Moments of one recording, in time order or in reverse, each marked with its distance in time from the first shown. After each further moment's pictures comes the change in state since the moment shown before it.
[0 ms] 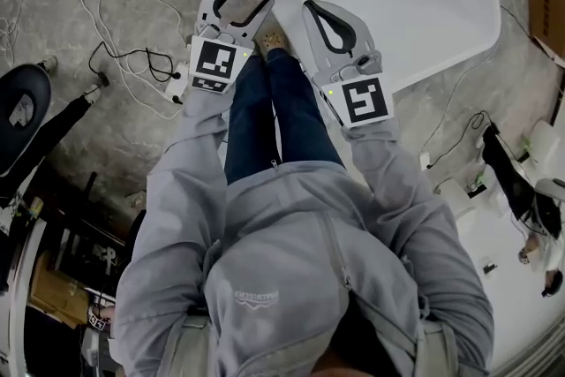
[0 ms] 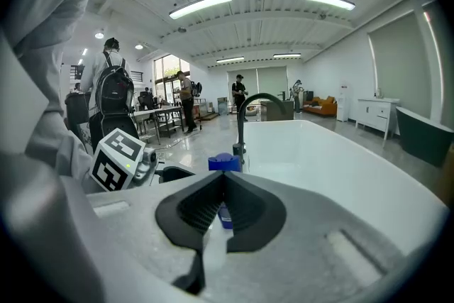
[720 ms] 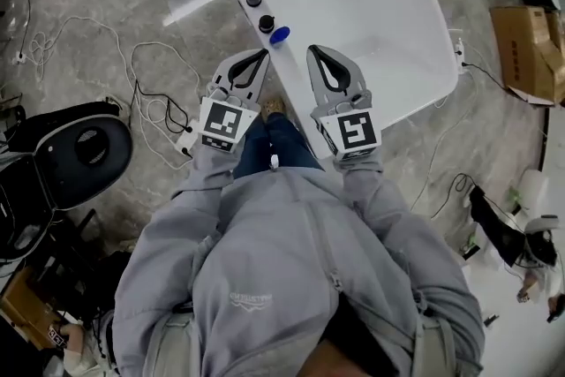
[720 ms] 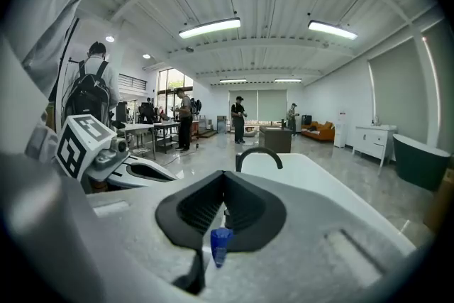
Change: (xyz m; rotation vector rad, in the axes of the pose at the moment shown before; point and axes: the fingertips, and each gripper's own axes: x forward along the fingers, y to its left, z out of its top) left arm -0.087 -0.013 0.155 -0.049 -0.137 0.071; right arm -0.043 -0.006 0.134 -0.051 -0.115 -0.049
